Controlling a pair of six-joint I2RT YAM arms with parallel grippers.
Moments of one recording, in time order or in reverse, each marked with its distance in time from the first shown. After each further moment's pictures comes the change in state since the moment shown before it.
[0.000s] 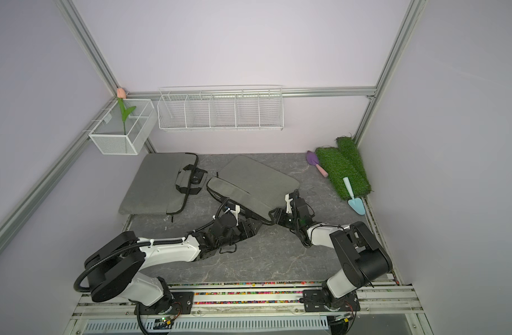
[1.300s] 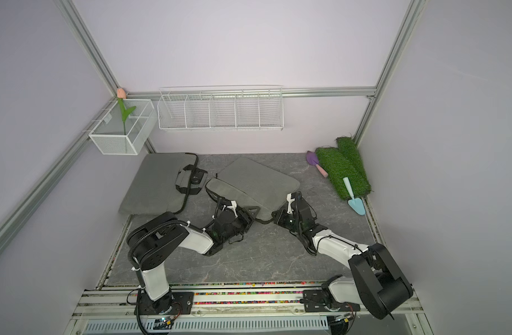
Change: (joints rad) left arm 0.111 0.317 0.010 0.560 0.023 -0.298; right arm 0.063 -0.229 -0.018 -0.135 0.044 0.127
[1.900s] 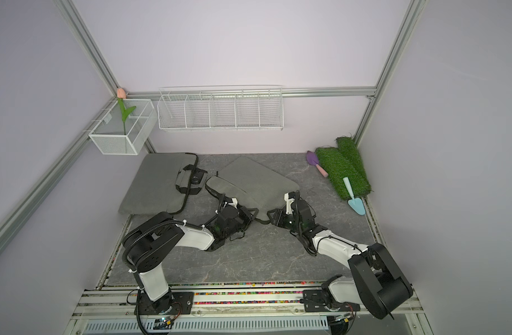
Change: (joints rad) left arm 0.003 -0.048 0.065 -0.201 -0.024 0.015; right arm -0.004 0.007 -0.025 0.067 -0.043 -0.122
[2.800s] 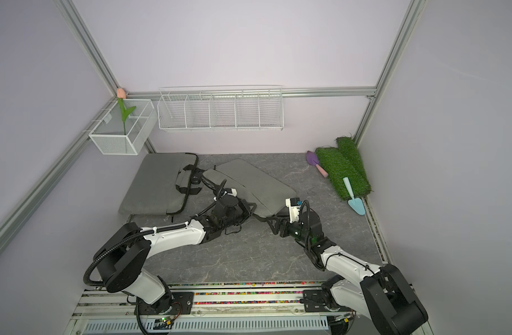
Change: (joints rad) left arm 0.003 -0.217 0.151 -0.472 -0.005 0.160; right arm -0.002 -0.198 -0.193 0.194 -0.101 -0.160
